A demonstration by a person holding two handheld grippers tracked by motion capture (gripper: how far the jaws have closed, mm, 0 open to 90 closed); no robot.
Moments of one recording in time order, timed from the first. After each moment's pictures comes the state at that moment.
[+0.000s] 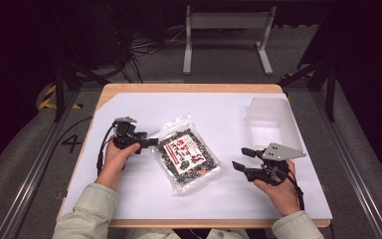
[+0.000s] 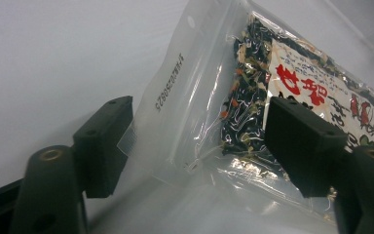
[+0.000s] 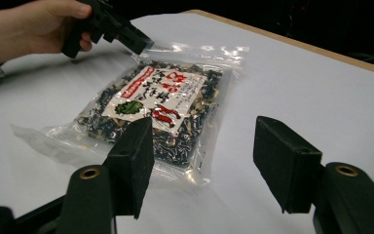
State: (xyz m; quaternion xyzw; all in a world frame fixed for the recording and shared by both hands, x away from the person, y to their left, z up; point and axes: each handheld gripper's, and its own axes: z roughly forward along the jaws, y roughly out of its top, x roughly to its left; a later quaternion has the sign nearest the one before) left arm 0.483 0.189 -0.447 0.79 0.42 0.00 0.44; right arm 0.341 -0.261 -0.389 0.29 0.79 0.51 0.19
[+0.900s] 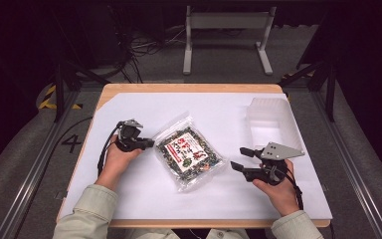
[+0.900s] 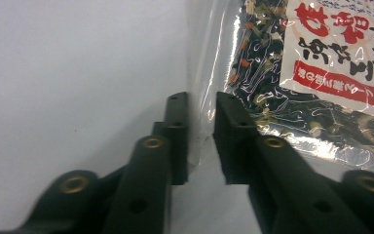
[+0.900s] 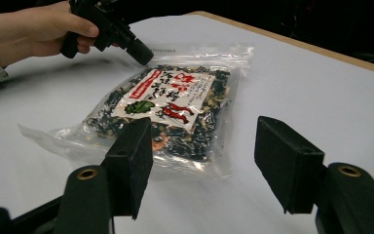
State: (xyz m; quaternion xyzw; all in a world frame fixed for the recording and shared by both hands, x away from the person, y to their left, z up) left arm 0.473 0.176 -0.441 0.84 0.39 0.06 0.36; right arm 0.342 -0.257 -0.388 0.29 0.79 0.51 0.18
